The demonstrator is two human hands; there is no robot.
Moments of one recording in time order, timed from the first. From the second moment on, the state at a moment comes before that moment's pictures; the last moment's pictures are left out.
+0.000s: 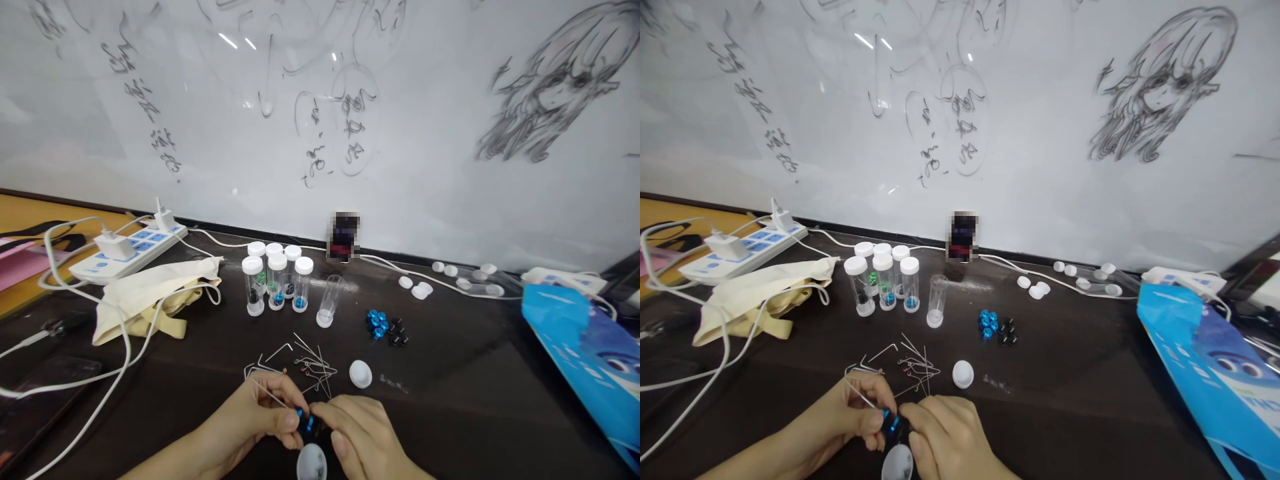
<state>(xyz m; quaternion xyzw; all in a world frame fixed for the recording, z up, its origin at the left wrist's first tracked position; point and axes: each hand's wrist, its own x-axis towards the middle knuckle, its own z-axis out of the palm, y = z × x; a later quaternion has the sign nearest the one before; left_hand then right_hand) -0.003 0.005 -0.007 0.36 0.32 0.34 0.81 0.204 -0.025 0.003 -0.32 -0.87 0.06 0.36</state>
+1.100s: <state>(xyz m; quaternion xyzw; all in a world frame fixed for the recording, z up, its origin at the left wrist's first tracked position) -0.004 0.015 -0.023 0.37 0.31 0.30 0.82 0.281 0.150 0.074 -0.50 -0.79 -0.31 0.19</state>
